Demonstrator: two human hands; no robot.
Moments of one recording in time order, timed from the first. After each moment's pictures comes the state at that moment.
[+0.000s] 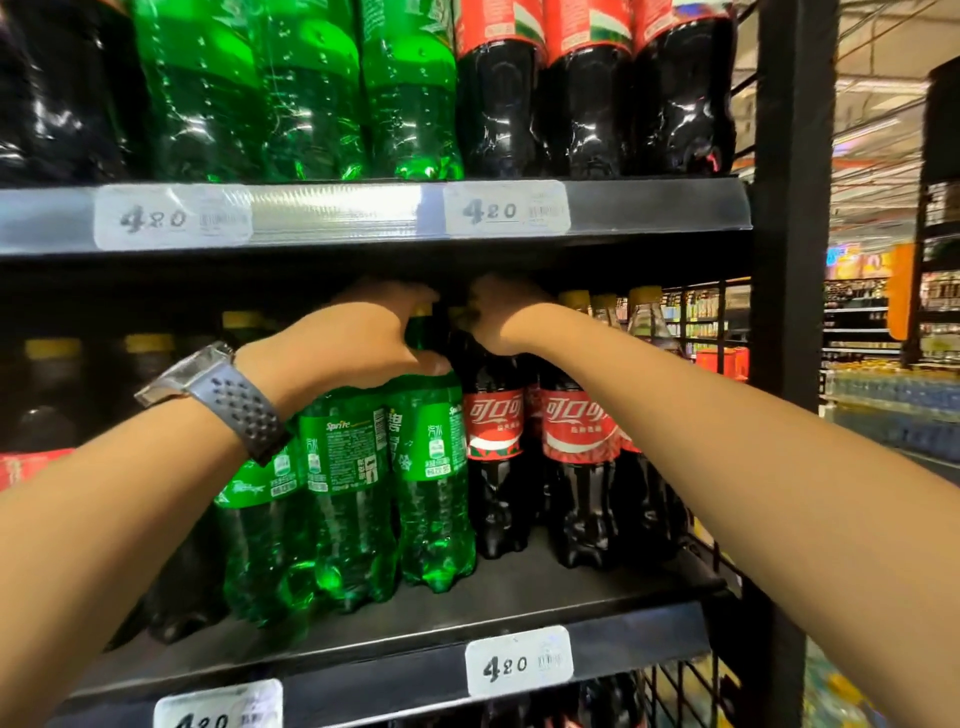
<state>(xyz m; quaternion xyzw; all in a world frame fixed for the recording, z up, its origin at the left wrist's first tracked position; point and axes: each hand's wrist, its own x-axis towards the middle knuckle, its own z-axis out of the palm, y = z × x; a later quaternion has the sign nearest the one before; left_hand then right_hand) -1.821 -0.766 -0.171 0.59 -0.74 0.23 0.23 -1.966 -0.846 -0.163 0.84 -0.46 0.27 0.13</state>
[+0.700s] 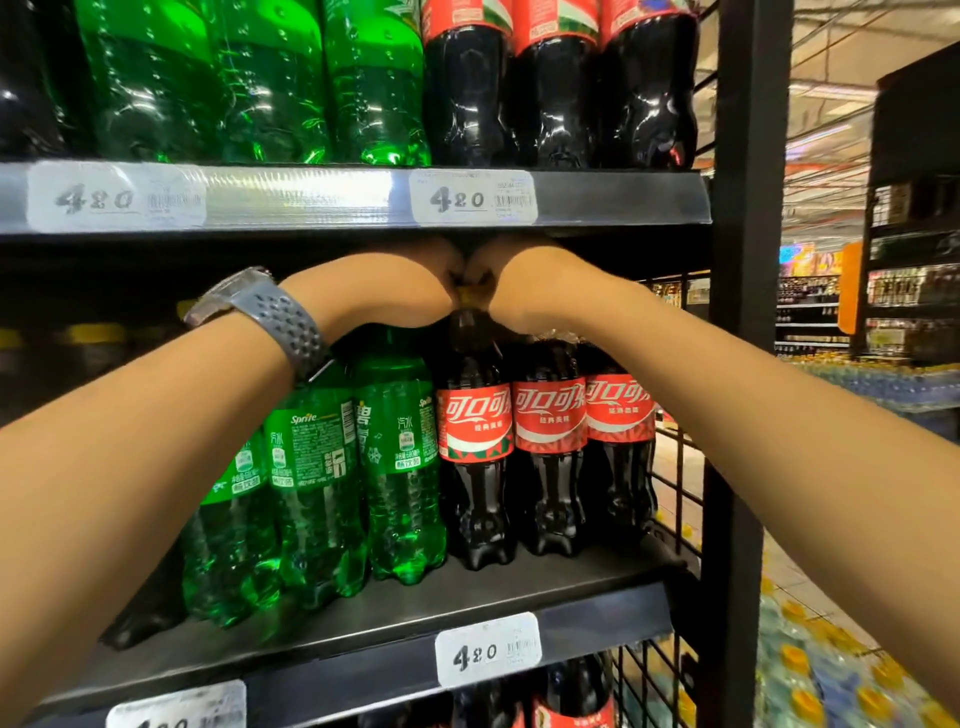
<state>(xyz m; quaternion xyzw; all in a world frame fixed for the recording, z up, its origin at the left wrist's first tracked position) -1.867 -0.804 -0.137 0.57 -0.78 0.19 0.18 -2.011 -0.813 -0.149 0.84 -0.44 0.26 0.18</state>
